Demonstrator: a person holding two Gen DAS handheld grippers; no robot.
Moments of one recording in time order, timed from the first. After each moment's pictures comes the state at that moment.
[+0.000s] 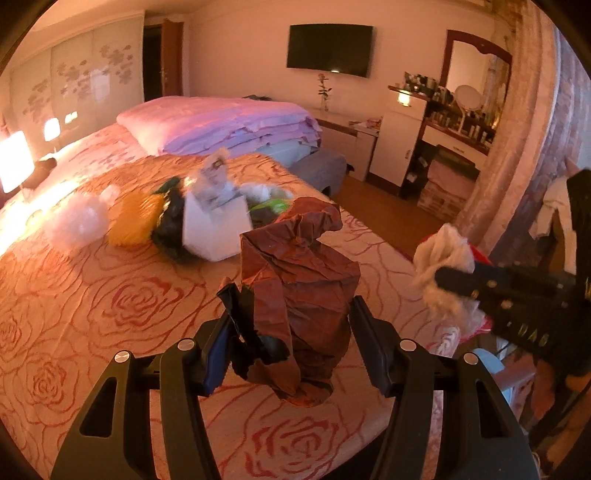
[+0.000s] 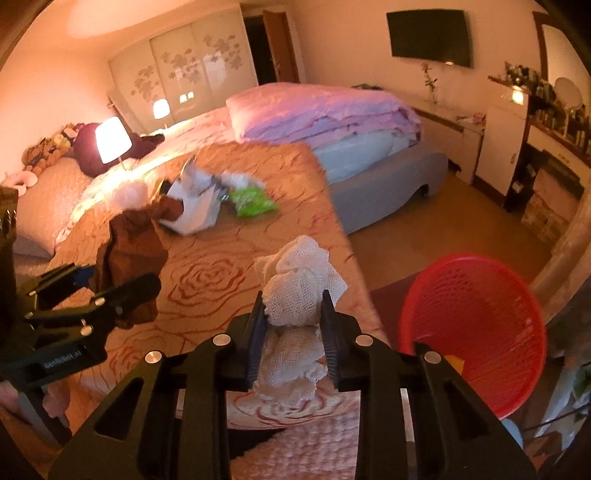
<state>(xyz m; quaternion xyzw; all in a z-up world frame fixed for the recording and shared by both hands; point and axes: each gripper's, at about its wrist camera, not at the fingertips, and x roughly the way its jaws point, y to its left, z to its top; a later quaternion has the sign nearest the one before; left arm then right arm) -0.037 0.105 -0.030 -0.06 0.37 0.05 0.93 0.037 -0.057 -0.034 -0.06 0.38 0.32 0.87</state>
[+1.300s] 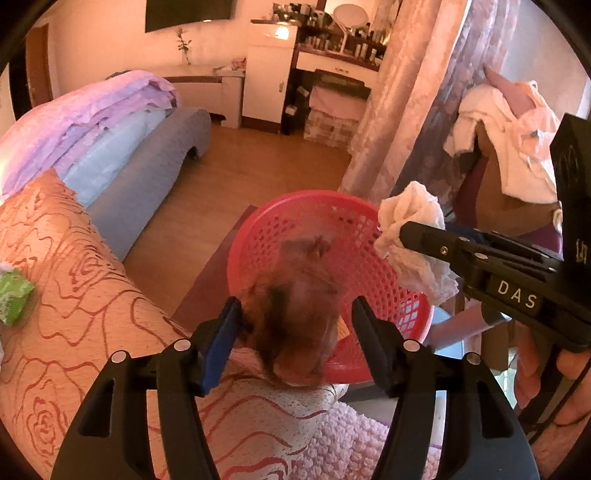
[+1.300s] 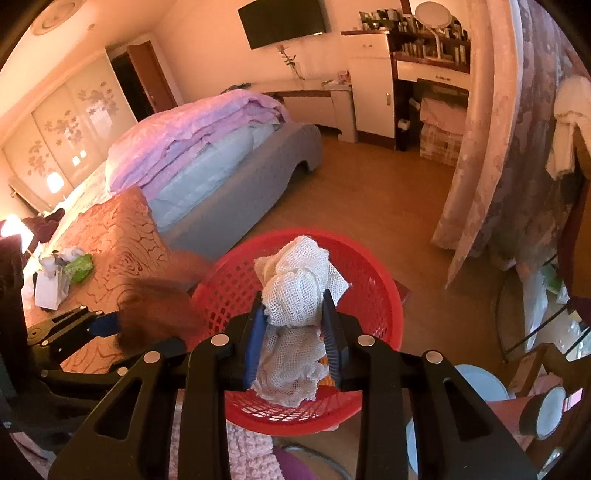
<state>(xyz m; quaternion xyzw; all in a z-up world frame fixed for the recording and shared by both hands) 0.103 -0.055 -0.085 0.00 0.46 -0.18 0.87 0.111 -0.216 -0.068 0.06 0.42 0.12 0.90</state>
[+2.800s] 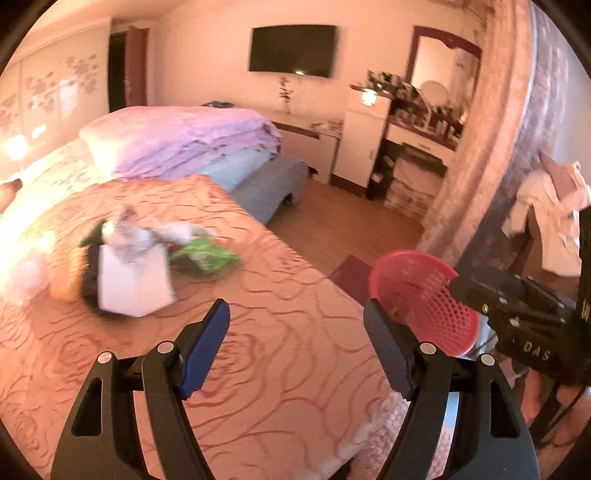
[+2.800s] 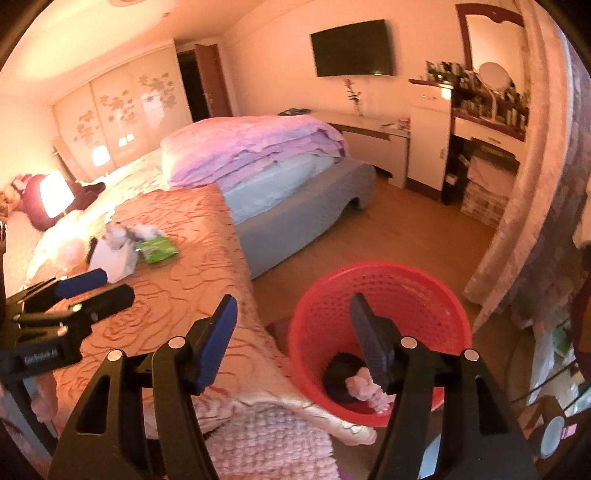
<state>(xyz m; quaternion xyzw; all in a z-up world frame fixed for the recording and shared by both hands) 0.011 0.078 -0.018 -0.06 0.36 -0.01 0.93 0.054 -0.131 -0.023 -0.01 0.34 0.21 0.91</state>
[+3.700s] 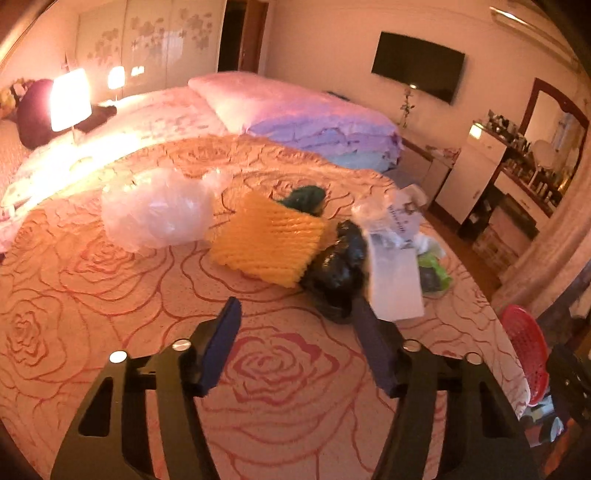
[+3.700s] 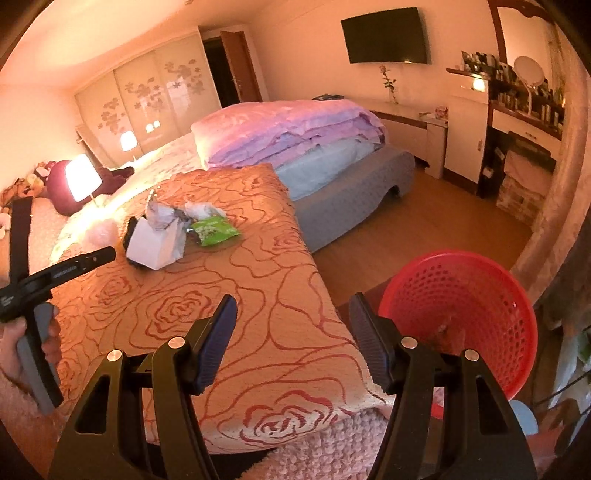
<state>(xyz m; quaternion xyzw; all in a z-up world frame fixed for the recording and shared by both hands) -0.004 0.254 -0.045 -0.16 0.38 0.17 0.90 0.047 -0.069 -0.038 0.00 0.37 0.26 0.89</state>
